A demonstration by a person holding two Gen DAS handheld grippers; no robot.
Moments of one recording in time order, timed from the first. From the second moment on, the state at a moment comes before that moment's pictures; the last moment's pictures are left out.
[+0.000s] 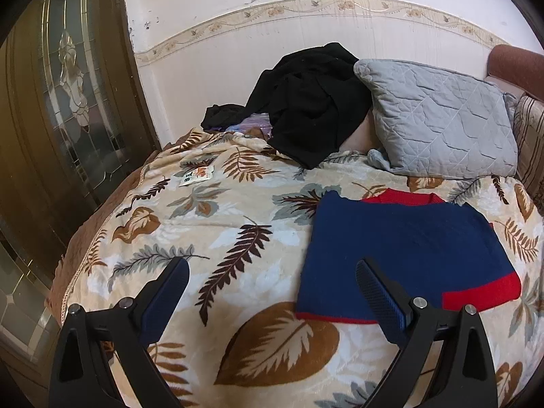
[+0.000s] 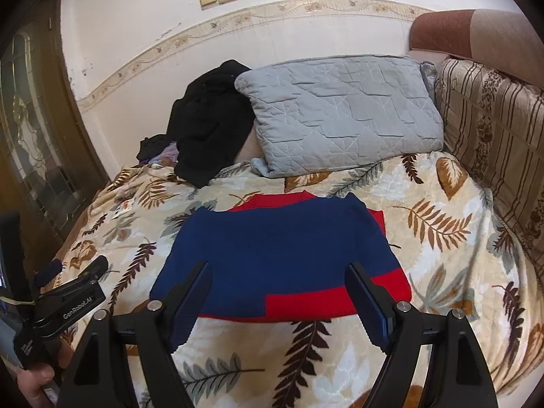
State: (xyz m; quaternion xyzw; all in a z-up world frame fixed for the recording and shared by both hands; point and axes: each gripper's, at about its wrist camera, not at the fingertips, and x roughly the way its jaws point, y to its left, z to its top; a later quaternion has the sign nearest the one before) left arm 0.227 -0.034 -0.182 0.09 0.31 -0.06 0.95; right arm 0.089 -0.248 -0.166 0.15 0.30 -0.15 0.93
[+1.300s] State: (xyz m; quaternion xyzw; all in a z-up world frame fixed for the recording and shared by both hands) left arm 0.329 -0.060 -0.306 -0.20 0.45 -0.17 0.85; right arm 0.193 -0.388 -0.377 0.53 0.39 0.07 0.75
